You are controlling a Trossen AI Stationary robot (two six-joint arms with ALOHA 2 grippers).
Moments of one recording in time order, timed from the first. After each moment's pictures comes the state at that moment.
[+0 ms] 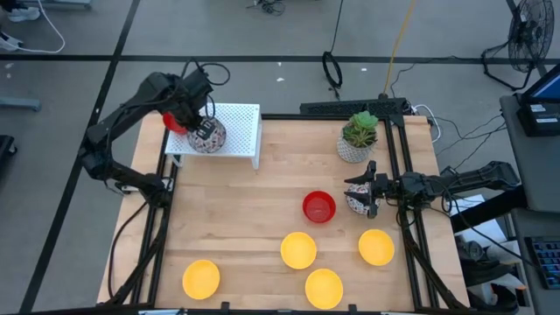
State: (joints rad) left arm 0.76 1.40 1.55 -1.57 -0.13 -0.21; right arm 0.15 0.32 0.02 0.25 0.23 0.06
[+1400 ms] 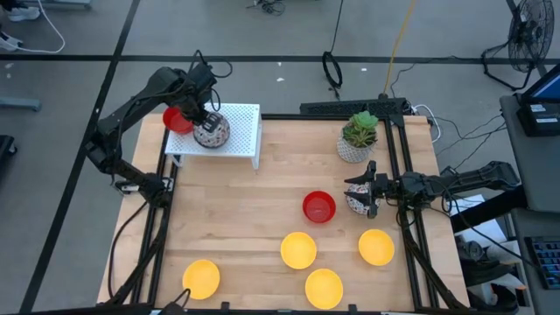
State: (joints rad) left arm 0.84 1.48 1.55 -1.46 -0.10 -0.15; right arm 0.15 0.32 0.02 0.25 0.23 0.06
